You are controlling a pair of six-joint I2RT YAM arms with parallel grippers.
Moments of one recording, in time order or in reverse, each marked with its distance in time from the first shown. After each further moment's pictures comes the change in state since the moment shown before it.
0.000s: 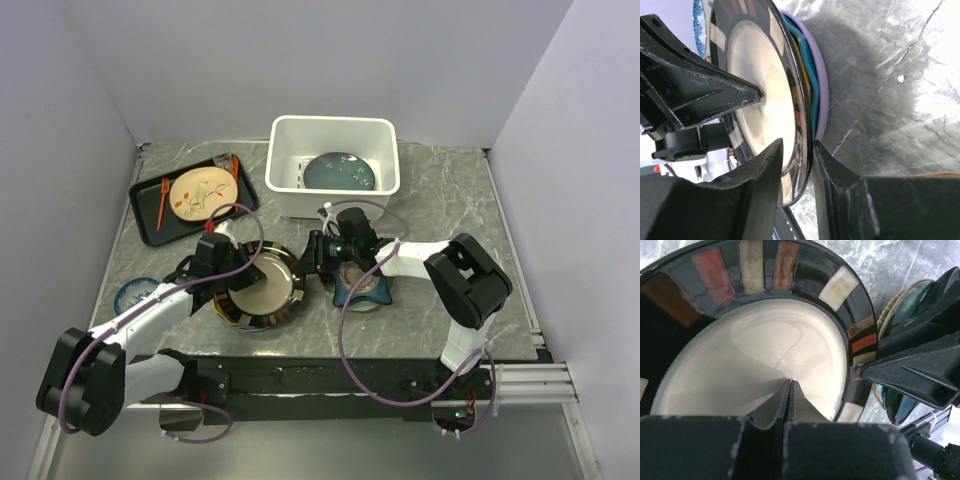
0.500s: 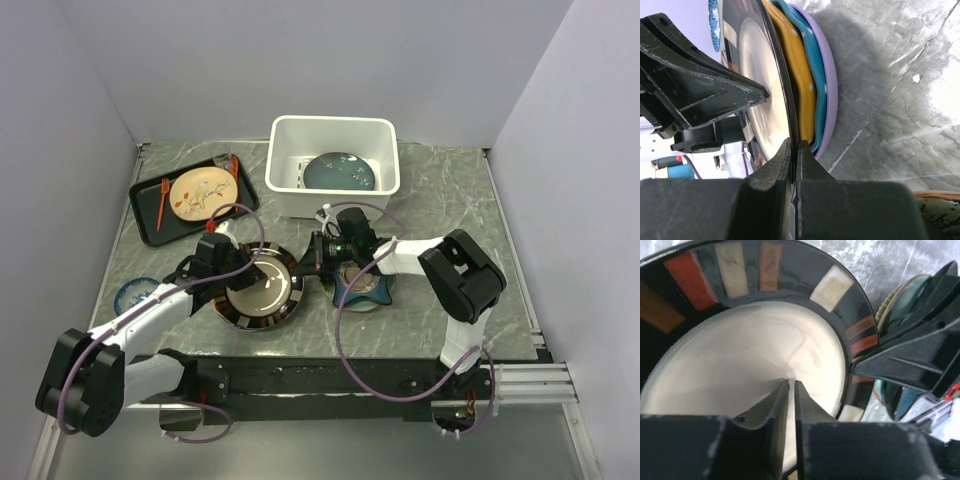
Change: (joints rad) left arm -0.008 -0.007 0.000 0.002 0.007 0.009; right arm -0.008 0.048 0.010 0.041 -0.082 0.048
